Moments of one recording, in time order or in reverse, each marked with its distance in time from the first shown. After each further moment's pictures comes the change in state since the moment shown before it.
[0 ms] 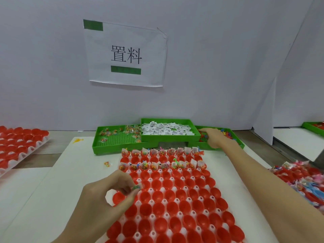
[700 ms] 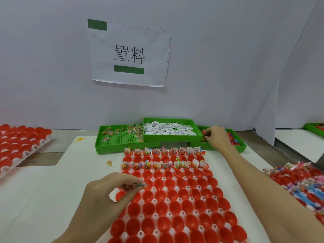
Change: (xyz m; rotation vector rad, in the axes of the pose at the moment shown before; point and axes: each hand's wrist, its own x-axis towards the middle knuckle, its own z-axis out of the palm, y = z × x) left_hand 0.000 -0.003 -0.001 0.031 0.021 0.025; right_hand 0.009 0.006 0.018 0.147 0.366 0.052
